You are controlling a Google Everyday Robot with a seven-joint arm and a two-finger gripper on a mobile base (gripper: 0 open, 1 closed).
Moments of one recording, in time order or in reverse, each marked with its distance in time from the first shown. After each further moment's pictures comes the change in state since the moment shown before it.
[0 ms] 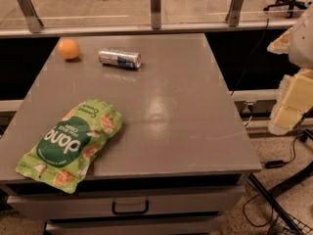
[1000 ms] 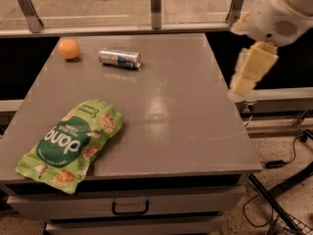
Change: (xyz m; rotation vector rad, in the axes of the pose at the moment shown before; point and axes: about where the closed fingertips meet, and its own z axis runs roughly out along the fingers) arm -0.067 -0.050 0.021 -0.014 -0.134 -0.057
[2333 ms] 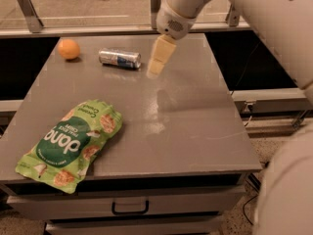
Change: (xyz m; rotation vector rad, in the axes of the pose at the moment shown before) arm -0.148 -0.087 0.136 -0.076 -0.116 -0.037
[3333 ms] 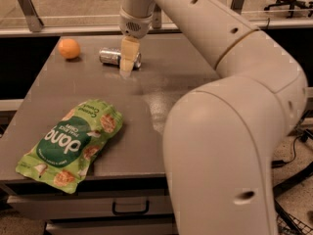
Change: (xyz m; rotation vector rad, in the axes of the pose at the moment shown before) arm -0.056 -0.040 0.077 -0.027 0.163 -0.058
